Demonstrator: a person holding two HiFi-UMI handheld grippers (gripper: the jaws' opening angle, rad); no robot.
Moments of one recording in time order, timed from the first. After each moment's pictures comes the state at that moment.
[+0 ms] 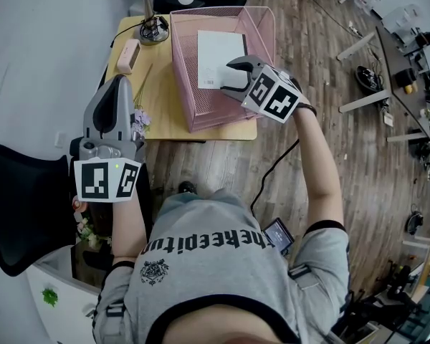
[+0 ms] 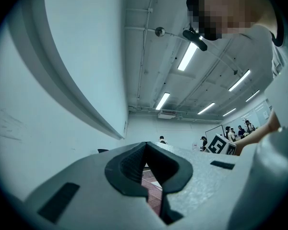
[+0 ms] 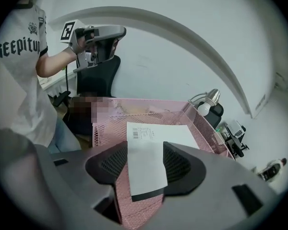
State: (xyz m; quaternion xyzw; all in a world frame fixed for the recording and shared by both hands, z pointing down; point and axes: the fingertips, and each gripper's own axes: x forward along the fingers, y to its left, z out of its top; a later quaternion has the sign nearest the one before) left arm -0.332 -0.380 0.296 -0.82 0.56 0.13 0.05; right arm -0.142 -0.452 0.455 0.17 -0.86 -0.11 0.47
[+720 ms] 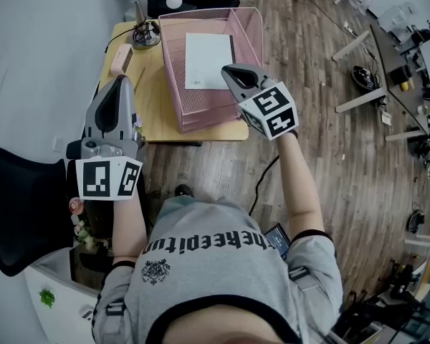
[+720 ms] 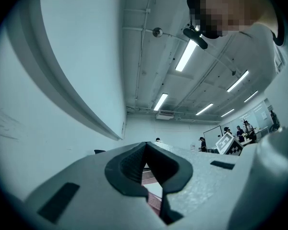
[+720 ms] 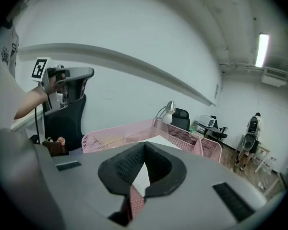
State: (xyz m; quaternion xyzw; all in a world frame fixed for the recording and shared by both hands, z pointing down) left arm -0.299 -0.371 0.288 -0.82 0.55 0.13 0.06; right arm -0.114 -0.451 0.401 0.37 -0.90 -0.04 0.24
